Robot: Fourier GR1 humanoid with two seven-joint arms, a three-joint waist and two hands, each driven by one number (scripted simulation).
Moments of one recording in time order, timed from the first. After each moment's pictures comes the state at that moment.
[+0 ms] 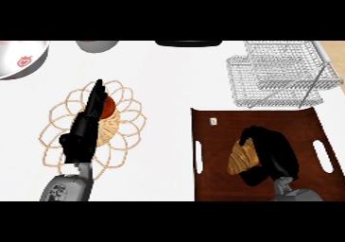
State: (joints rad) left arm -0.14 0.02 -0.07 -1.56 -0.18 0.17 0.04; right arm -0.05 -0.18 0.24 -1.59 1.10 0.14 0.30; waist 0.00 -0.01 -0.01
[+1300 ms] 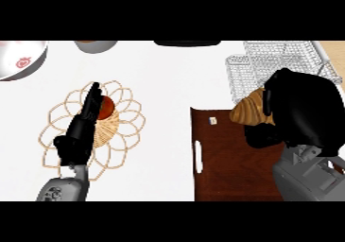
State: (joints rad) left arm -0.12 0.03 -0.06 -1.56 -0.15 0.15 0.03; right arm -0.53 -0.09 0.17 -1.96 1.33 0.80 0.78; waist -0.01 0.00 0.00
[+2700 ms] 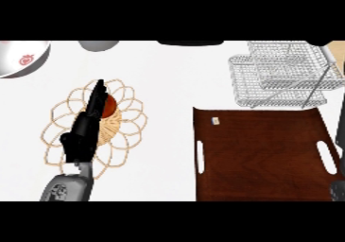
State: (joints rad) left arm -0.15 0.02 -0.07 -1.56 -0.17 0.16 0.04; right arm -1.05 -0.29 -0.26 -1.44 1.19 0.68 0.66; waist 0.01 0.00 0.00
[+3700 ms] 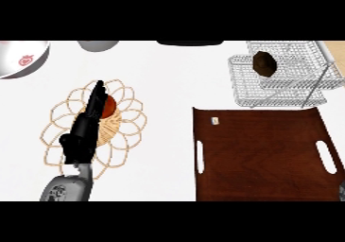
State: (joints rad) left arm -0.14 0.02 -0.08 -1.56 -0.17 0.16 0.05; right arm -1.03 -0.34 -0.51 -1.13 1.00 0.26 0.56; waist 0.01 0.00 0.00
